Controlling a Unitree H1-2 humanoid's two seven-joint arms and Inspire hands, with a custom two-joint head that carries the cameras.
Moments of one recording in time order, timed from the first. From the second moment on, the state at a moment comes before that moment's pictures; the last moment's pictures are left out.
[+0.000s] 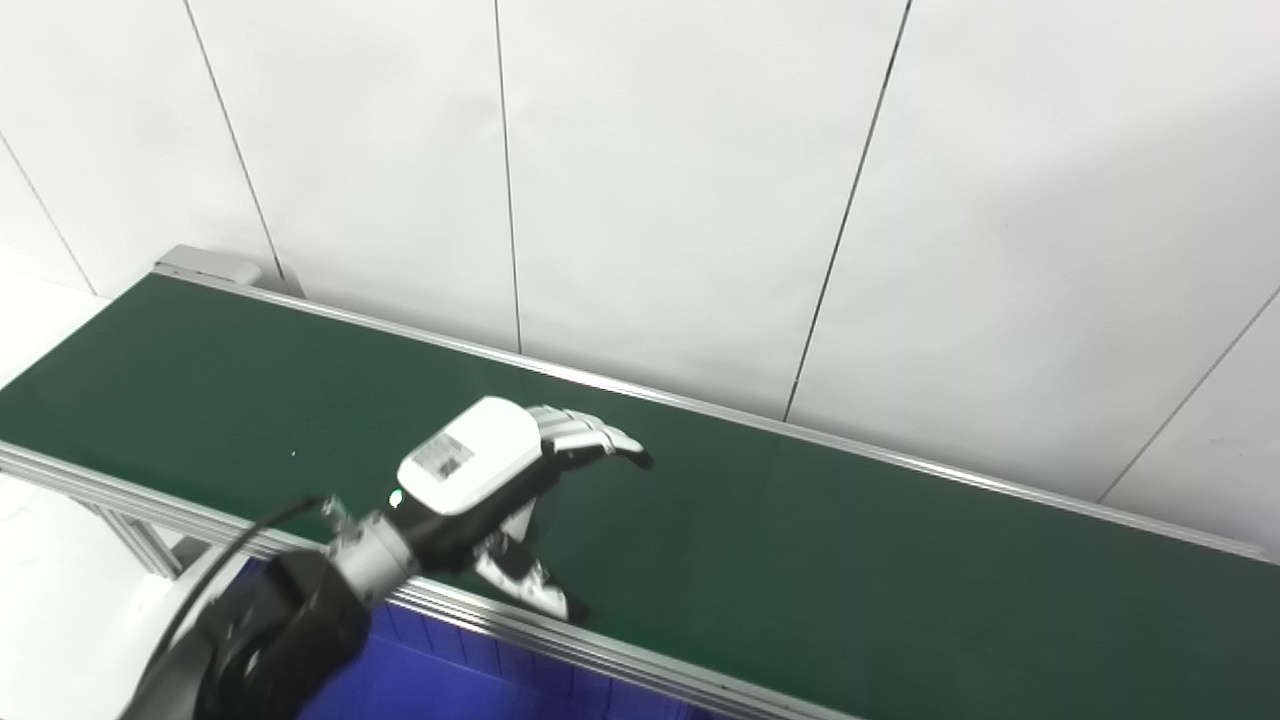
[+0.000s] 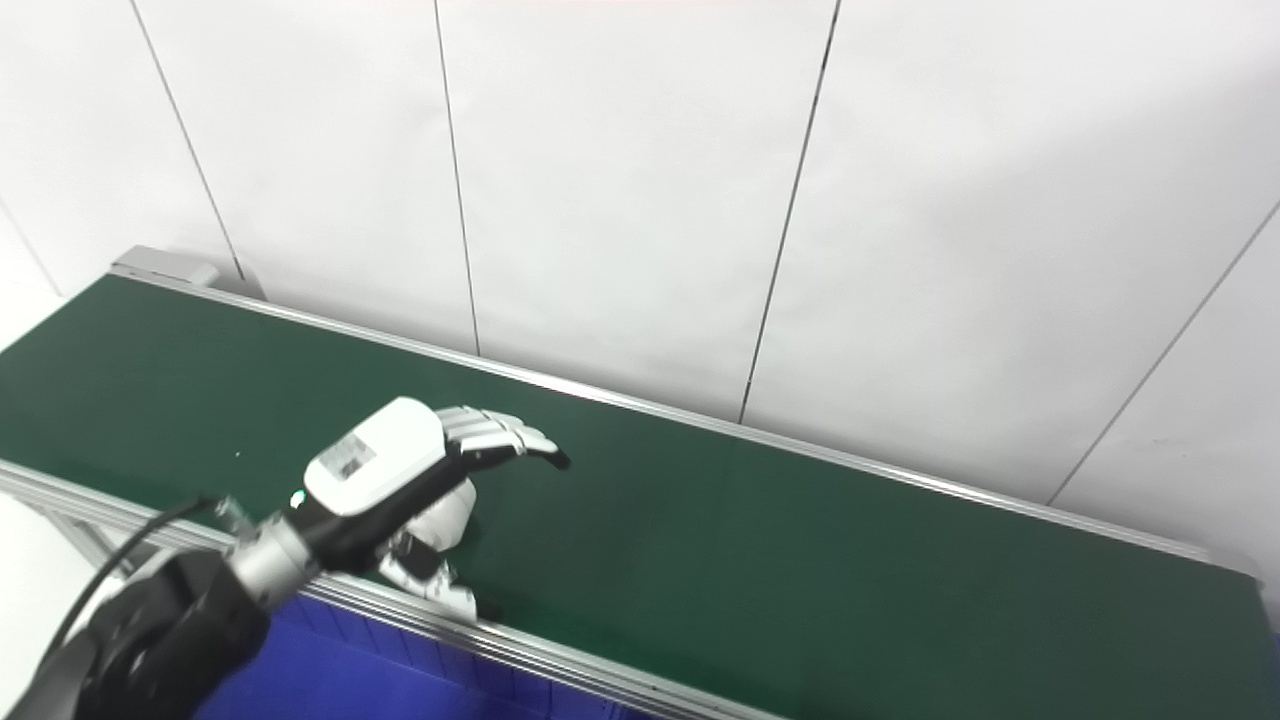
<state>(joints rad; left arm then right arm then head) -0.12 0.43 -0.14 -0.34 0.69 -0.18 -0.35 0.47 -0.11 0.05 -0.02 0.01 -0.42 0.06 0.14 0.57</state>
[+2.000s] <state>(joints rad) -0.25 0.40 -0.28 -0.08 0.77 -0.24 -0.05 0.48 -0.12 0.04 -0.07 0.03 -0.42 0.12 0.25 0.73</state>
